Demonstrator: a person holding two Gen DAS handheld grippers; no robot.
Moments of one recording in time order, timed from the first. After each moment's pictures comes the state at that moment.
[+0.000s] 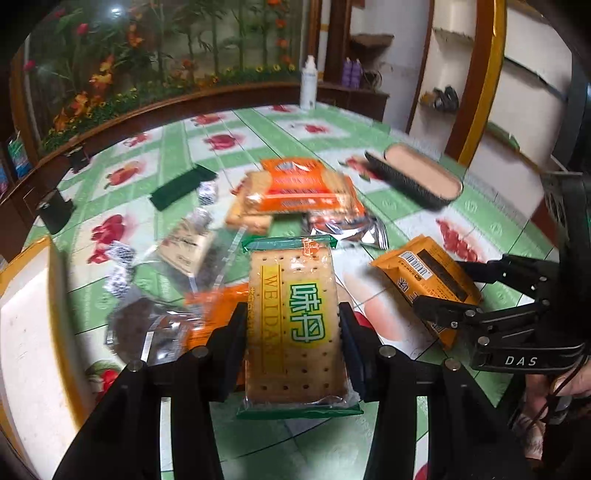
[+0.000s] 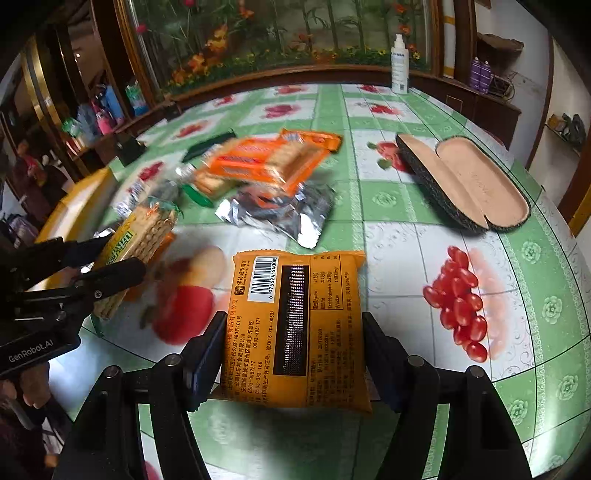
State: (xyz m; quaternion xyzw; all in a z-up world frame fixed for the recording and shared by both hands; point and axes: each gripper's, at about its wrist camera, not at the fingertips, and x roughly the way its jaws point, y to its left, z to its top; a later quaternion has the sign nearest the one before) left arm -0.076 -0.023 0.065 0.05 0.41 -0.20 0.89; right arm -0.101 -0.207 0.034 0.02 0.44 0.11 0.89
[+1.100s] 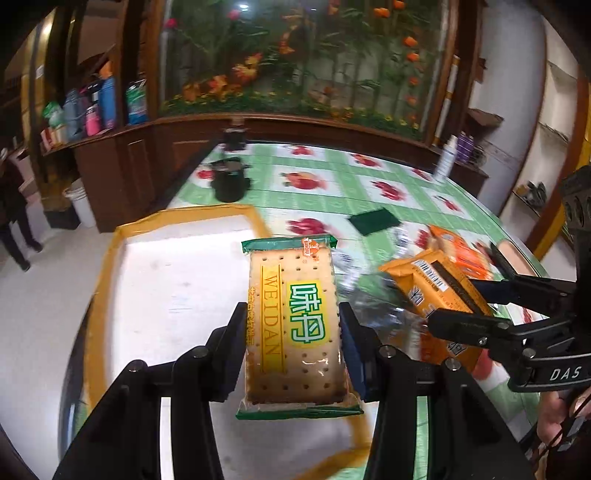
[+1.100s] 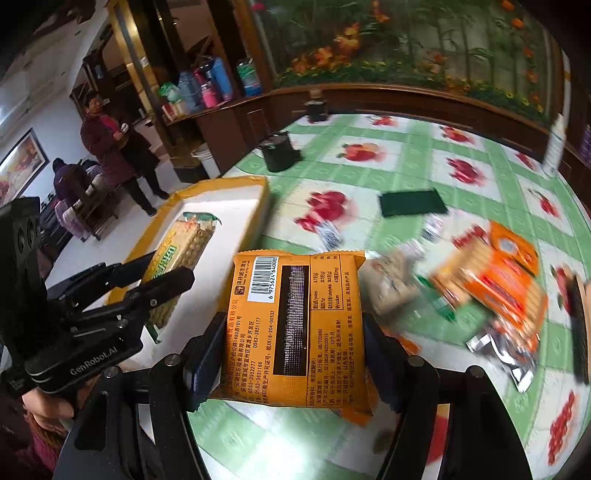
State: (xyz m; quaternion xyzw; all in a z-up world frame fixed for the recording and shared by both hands) left arm -0.094 0.183 0.095 -0.07 0.36 -0.01 0.93; right arm -0.052 -0.002 0.092 -0.03 0.43 0.30 0.85
